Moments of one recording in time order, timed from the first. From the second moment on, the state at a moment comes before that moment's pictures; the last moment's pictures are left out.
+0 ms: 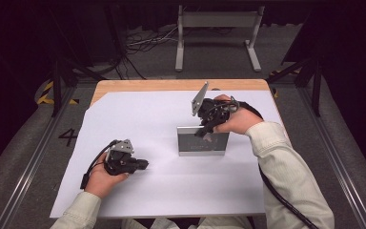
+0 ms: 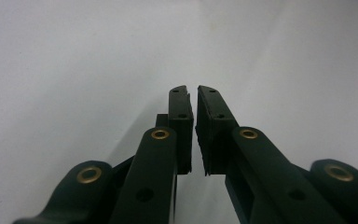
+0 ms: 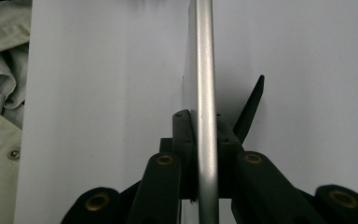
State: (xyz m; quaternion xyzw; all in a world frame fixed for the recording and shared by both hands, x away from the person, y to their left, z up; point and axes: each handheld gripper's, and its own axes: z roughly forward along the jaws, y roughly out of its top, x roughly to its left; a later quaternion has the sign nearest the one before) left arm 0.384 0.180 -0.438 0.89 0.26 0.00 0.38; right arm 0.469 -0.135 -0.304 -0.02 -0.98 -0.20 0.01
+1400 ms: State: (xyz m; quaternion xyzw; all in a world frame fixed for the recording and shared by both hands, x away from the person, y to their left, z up) left arm 0.386 0.179 -0.437 0.89 0.26 0.00 0.38; right arm 0.473 -0.162 -0.292 -0.08 -0.97 -0.24 -0.05
